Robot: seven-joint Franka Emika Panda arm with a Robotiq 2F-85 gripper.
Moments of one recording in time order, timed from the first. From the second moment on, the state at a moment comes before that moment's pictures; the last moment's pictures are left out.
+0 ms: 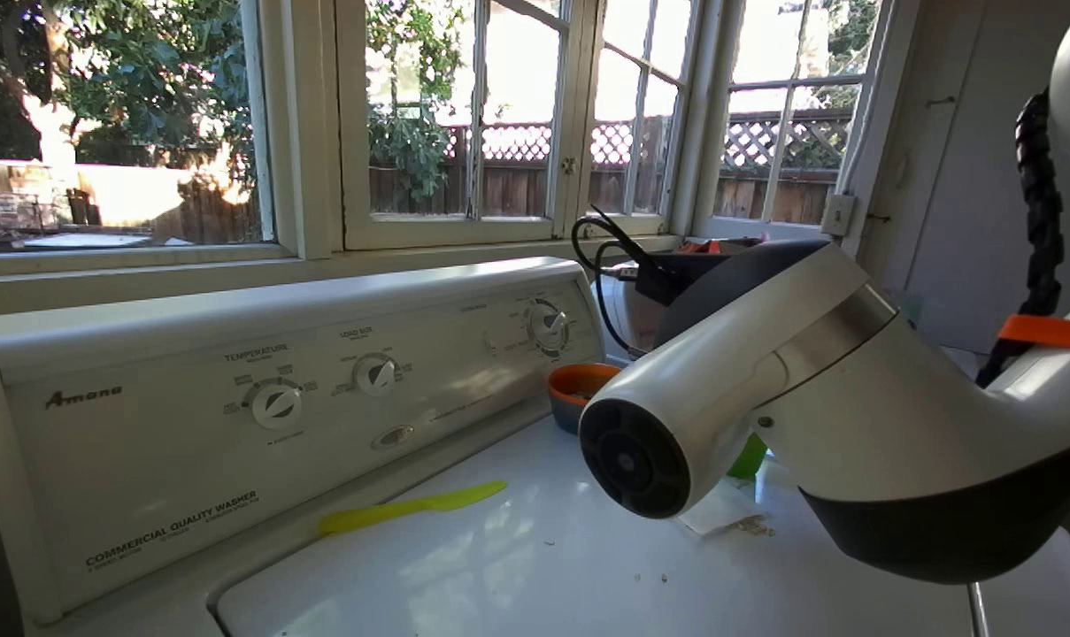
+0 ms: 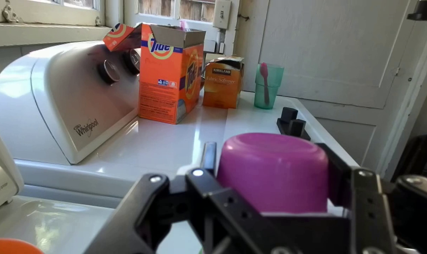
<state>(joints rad) 0.57 0.83 0.24 -1.52 -1.40 1.17 -0.81</state>
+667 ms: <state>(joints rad) 0.57 0.84 0.24 -1.52 -1.44 1.17 -0.81</state>
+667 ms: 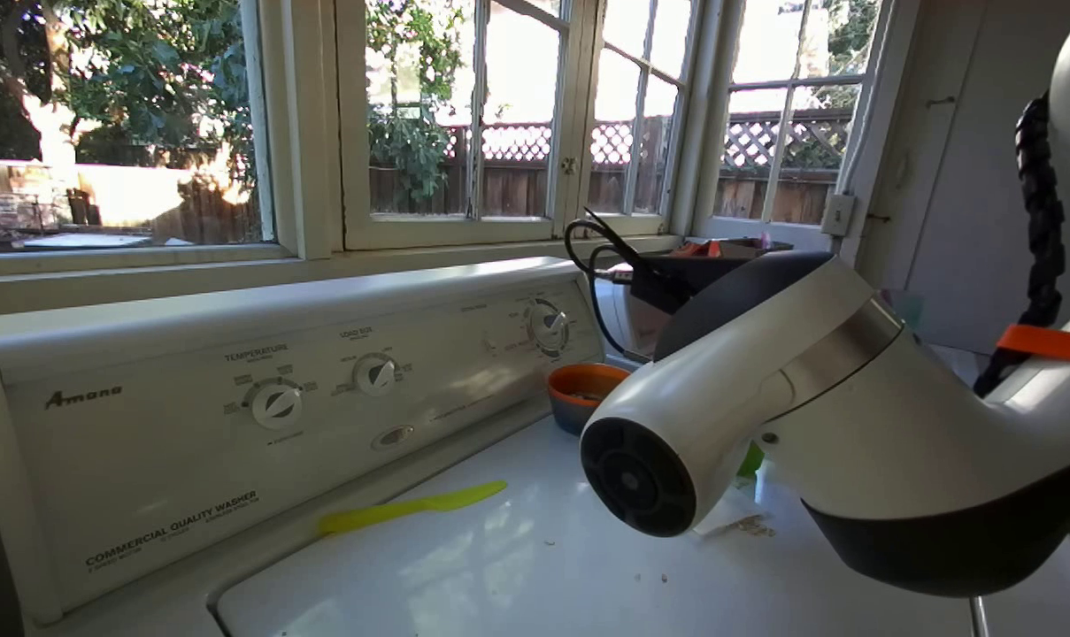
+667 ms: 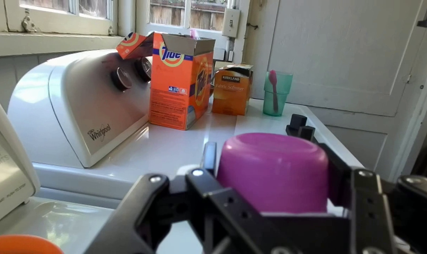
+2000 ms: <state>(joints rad) 0.58 0.84 0.23 -1.53 -1.50 1.17 -0.78</state>
